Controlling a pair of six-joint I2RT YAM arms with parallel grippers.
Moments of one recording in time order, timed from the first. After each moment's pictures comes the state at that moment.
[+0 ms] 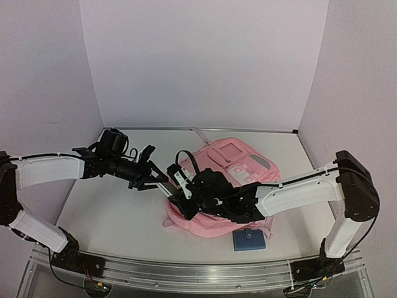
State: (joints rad) left arm -0.59 1.37 0.85 -0.17 0.80 -0.79; right arm 1.23 1.80 1.13 0.18 0.26 0.15
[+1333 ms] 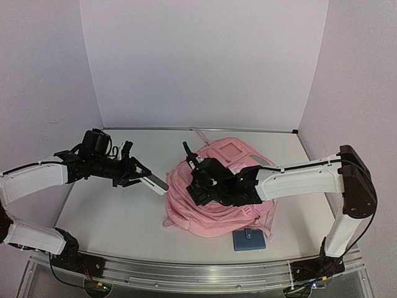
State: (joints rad) left arm -0.50 1.19 0.78 -0.26 0.56 -0.81; right arm 1.14 1.81 1.25 -0.23 0.56 0.20
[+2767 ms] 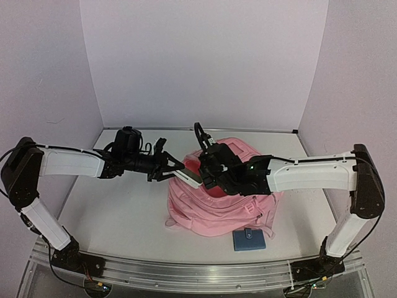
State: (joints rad) left arm -0.64 1.59 0.91 0.22 0.71 -1.02; right arm 1.11 1.73 1.29 -0.25 0.70 0.27
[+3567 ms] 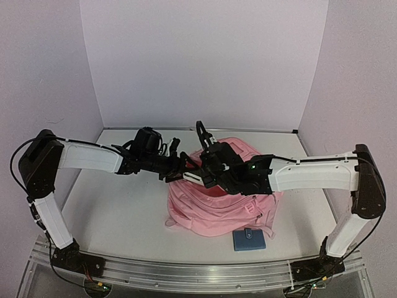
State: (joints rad) left arm -0.71 1.76 1.08 0.11 0.53 -0.84; right arm 1.11 1.72 1.28 -0.24 0.69 0.29
